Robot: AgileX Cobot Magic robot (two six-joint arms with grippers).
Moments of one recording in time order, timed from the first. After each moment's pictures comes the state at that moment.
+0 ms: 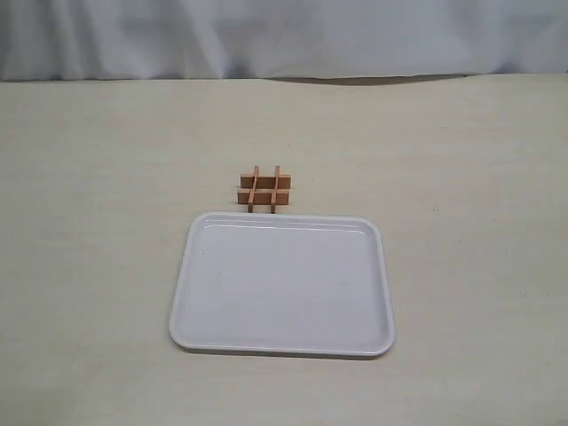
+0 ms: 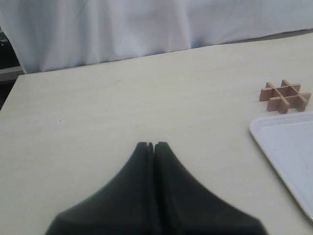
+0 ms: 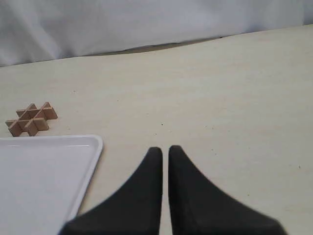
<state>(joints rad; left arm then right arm) -0.19 0.00 0.00 0.14 0.36 -0.05 -0.21 0.00 0.00 -0.03 0.37 0.17</state>
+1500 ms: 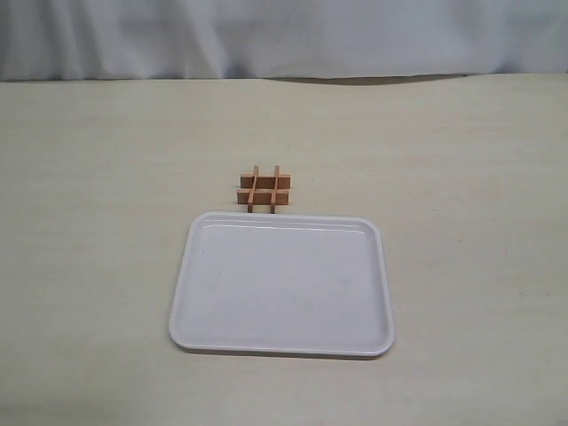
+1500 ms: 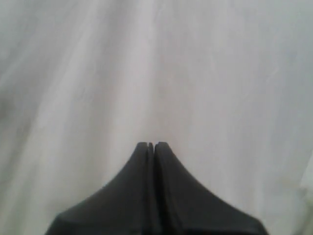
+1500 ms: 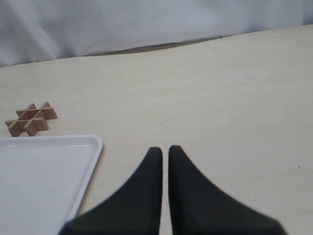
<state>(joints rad) -0.19 0.63 -0.38 0.12 -0.46 -0.39 -0.21 0.00 0.00 -0.03 0.37 0.17</state>
